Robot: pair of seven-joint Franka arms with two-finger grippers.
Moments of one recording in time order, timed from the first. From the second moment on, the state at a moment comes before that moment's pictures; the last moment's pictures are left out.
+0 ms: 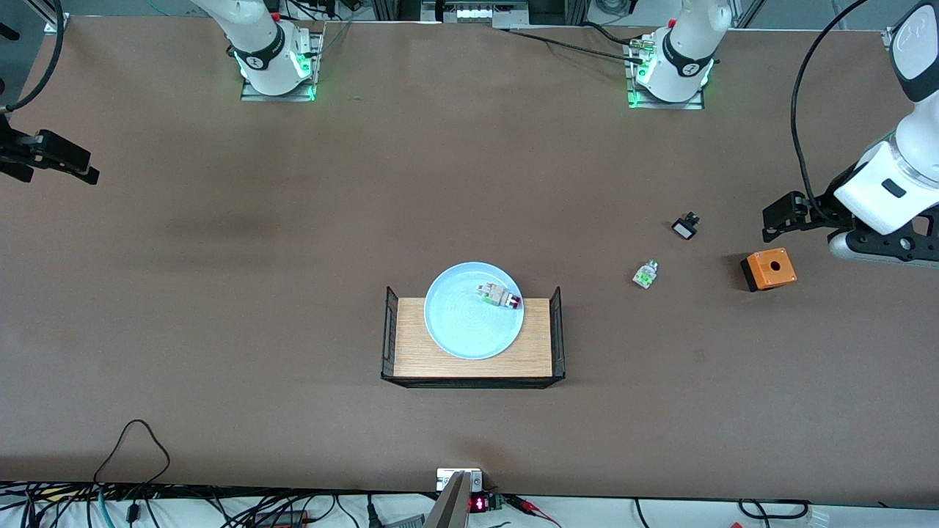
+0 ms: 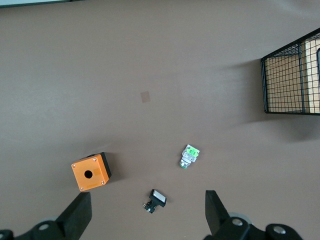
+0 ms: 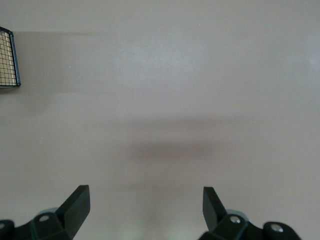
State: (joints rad) left arm 0.09 0.15 -0.18 -1.51 0.02 1.71 0.00; right arm 0.13 0.05 -0.20 -1.51 0.01 1.52 -0.04
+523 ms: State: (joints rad) left arm 0.05 0.16 -0.24 -1.52 -0.14 1.67 -0.10; right arm 0.14 0.05 -0.20 -1.51 0.01 1.53 -0.04
